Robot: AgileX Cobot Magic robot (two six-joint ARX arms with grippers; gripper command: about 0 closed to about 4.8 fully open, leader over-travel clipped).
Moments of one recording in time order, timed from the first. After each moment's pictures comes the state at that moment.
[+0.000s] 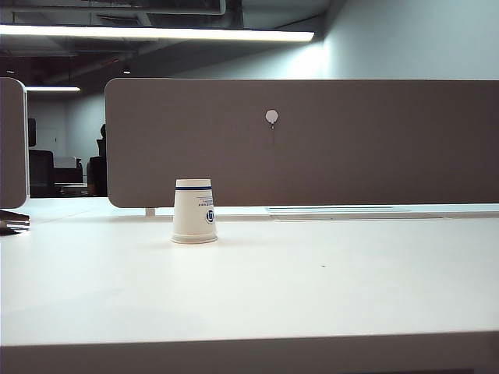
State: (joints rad) left arm 0.02 0.01 0.01 -0.06 0.38 -0.02; right arm 0.11 0.04 0.29 -0.28 0.15 0.10
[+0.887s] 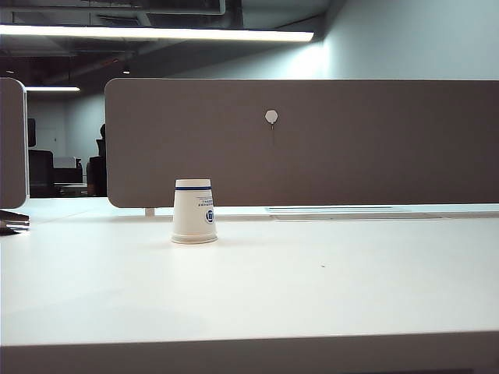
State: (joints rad) left arm 0.02 0.01 0.01 -0.06 0.38 -0.02; right arm 0.11 0.00 0.20 -0.25 0.09 0.12
